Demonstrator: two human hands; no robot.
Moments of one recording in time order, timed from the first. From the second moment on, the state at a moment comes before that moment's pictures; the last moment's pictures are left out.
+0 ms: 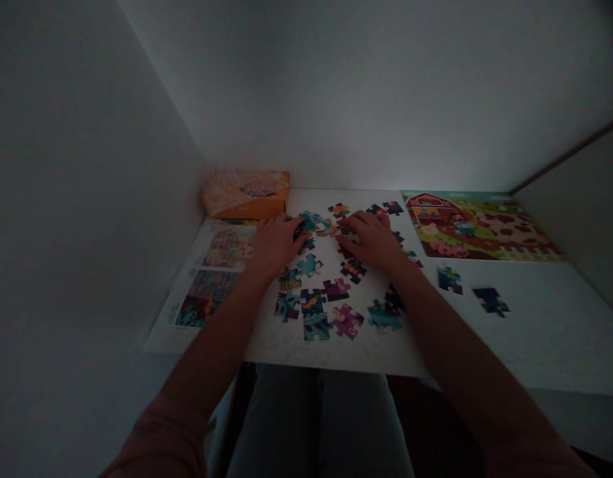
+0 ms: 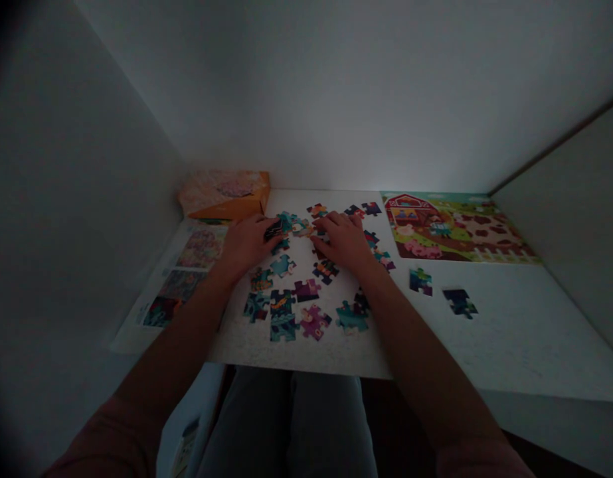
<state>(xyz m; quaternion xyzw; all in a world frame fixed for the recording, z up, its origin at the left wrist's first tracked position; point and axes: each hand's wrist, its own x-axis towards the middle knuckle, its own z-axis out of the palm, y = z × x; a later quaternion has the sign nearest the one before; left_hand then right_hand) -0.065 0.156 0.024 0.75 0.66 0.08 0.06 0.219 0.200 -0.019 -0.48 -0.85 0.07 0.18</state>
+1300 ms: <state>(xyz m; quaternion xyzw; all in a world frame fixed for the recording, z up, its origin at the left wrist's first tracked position) -0.076 0.176 -0.002 0.83 0.41 0.35 0.12 0.194 0.194 -0.022 -0.40 -0.76 0.37 0.36</state>
